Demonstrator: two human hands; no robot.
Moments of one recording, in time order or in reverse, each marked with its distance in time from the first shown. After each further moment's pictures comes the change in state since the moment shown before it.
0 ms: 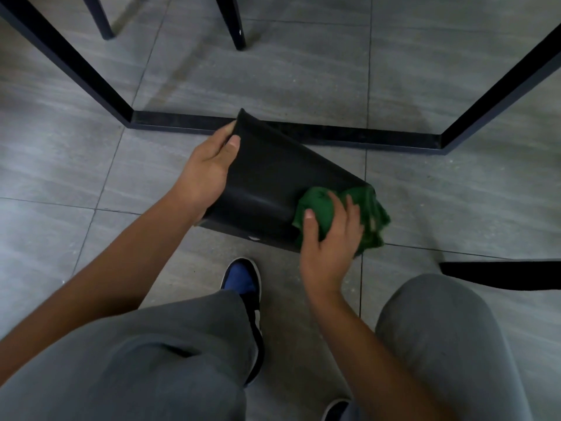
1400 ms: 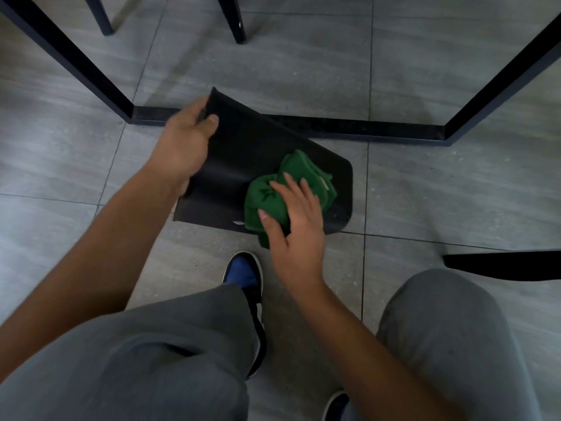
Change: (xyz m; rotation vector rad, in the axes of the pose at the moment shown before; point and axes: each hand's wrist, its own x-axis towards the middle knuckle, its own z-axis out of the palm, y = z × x) left_hand 0.019 0.006 -0.025 -0.055 0.071 -0.040; right_hand -0.014 -0.033 0.004 0.162 -0.284 -0.249
